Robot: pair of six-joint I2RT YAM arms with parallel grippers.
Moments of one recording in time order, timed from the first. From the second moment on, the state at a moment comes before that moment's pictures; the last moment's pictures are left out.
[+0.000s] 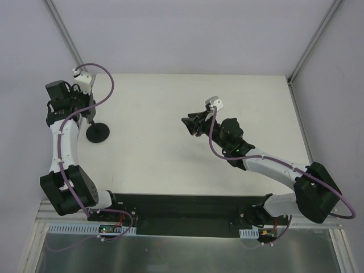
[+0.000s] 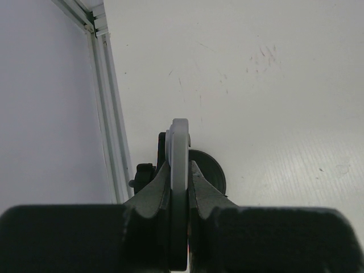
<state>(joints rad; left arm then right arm) 0.38 1.34 1.20 -0.40 0.43 0.45 0.78 1.33 0.74 0.62 -0.03 0.22</state>
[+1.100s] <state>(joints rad) -0.20 0.61 0.80 -0.24 0.36 -0.40 0.74 1.18 0.57 0.56 0.28 0.26</state>
